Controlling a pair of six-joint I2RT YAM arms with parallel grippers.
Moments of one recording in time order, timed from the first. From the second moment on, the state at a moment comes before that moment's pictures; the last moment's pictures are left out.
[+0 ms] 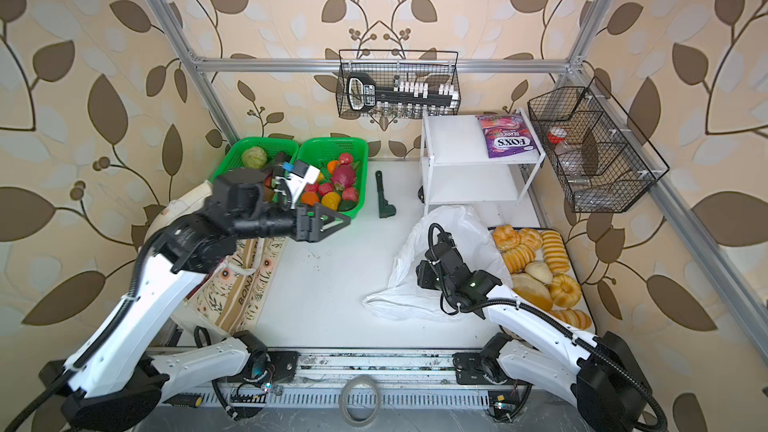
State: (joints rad) left arm -0.61 1.13 1.42 -0.83 0.51 -0.53; right arm 0.66 1.04 0.55 -0.41 0.16 0.76
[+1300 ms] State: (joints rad) left arm -0.96 1.61 1.26 -0.64 0.00 -0.58; right arm 0.57 1.07 0.57 -0.38 0.13 0.70
